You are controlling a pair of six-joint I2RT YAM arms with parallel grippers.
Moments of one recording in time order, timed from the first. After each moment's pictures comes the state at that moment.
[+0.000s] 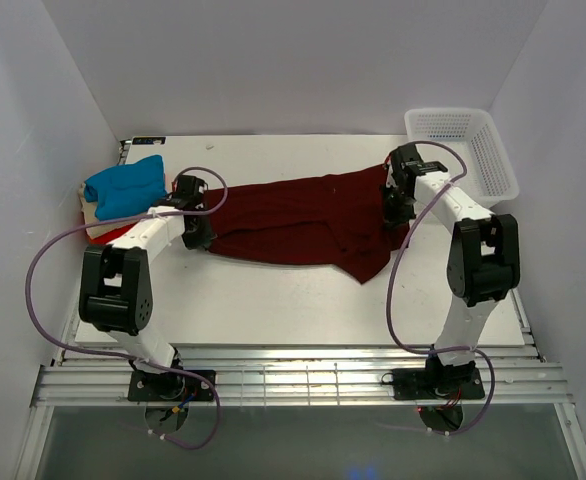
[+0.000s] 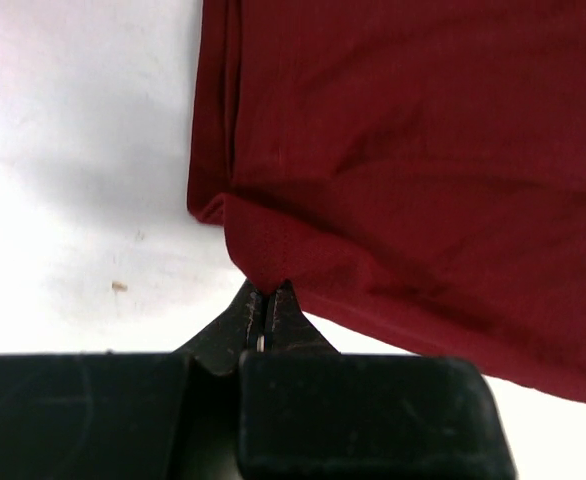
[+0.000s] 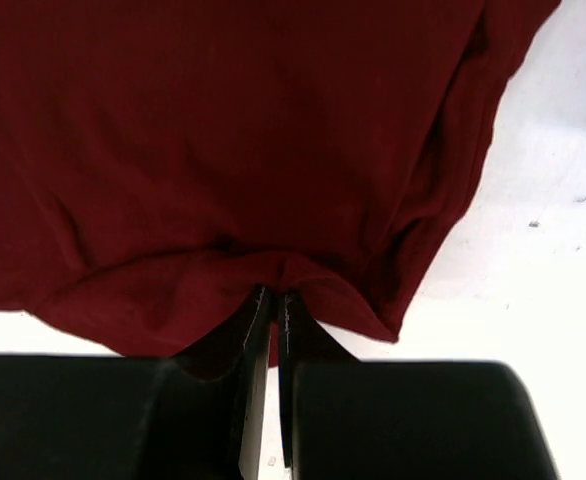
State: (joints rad) left arm -0.15 1.66 1.10 -0.58 -0.11 -0.45; right arm 0.21 1.85 1.45 -0.81 -0.04 0.13
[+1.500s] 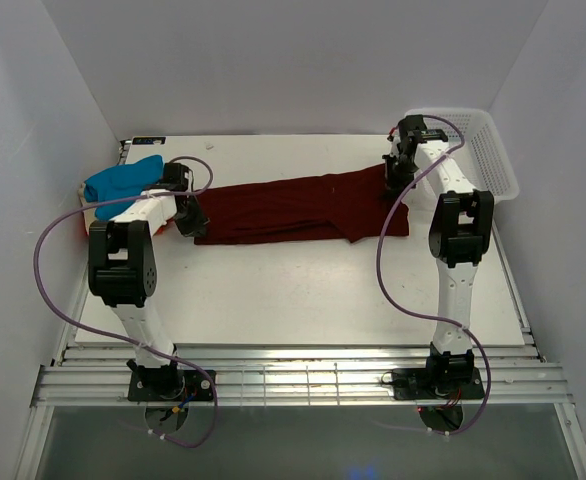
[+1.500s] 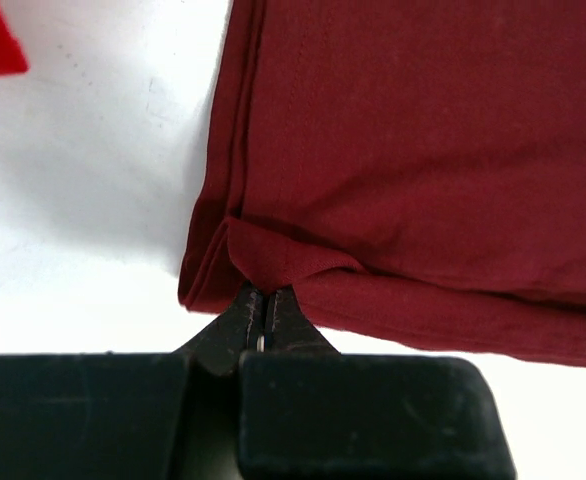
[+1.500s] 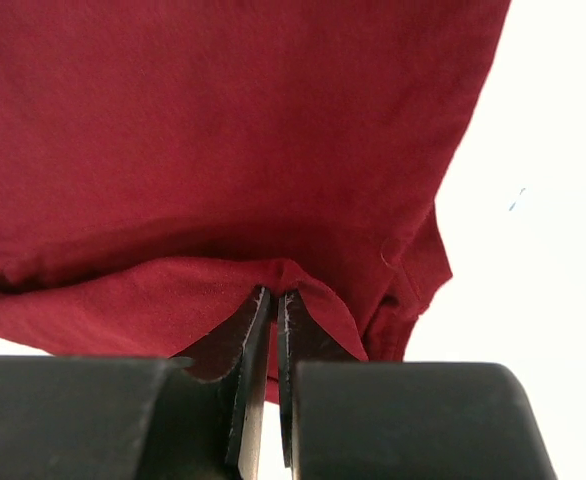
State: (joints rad) left arm -0.03 1.86 1.29 -0.58 0.04 -0.47; right arm 0.11 2.32 2.11 -1.02 -0.16 0.07
